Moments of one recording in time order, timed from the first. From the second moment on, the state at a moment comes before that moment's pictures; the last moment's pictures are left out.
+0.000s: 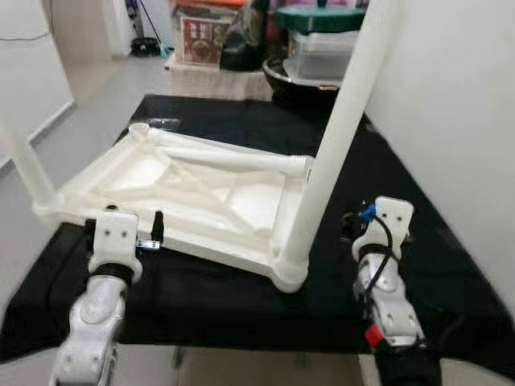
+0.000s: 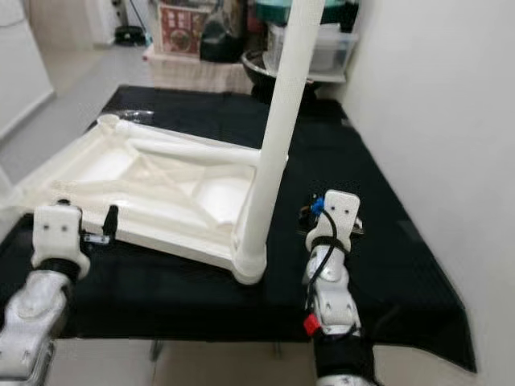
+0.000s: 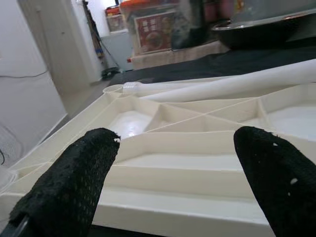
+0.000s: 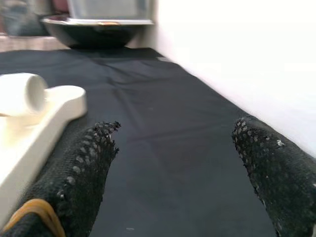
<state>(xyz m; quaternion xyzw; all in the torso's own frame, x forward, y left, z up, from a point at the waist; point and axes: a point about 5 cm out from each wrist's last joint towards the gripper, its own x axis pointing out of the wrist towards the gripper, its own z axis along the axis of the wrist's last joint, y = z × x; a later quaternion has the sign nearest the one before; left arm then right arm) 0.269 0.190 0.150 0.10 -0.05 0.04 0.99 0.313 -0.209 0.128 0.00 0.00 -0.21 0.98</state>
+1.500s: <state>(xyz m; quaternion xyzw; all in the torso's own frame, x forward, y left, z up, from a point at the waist) 0.204 0.129 0.104 0.04 0.03 -0.18 0.98 0.295 -0.210 0.140 0.00 0.13 0.48 0.87</state>
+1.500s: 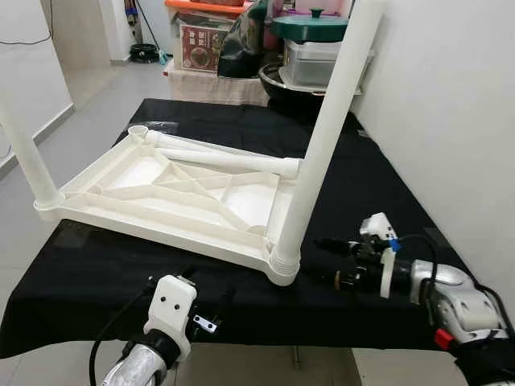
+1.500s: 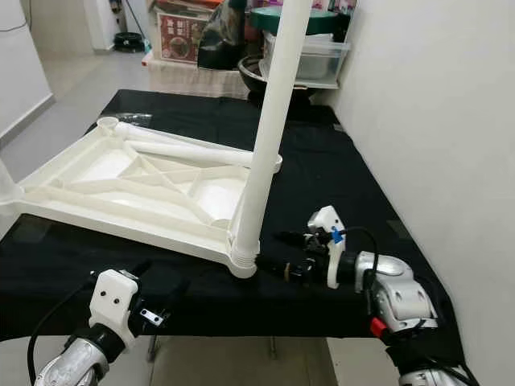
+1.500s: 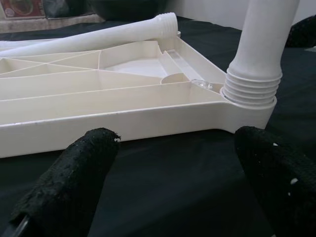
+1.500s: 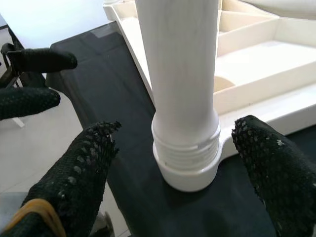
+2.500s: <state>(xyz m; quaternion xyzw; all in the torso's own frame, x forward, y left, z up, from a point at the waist) 0.202 0.122 0.104 0.04 0.03 -0.20 0.98 0.327 -0.161 0.174 0.01 0.03 0.51 0.86</state>
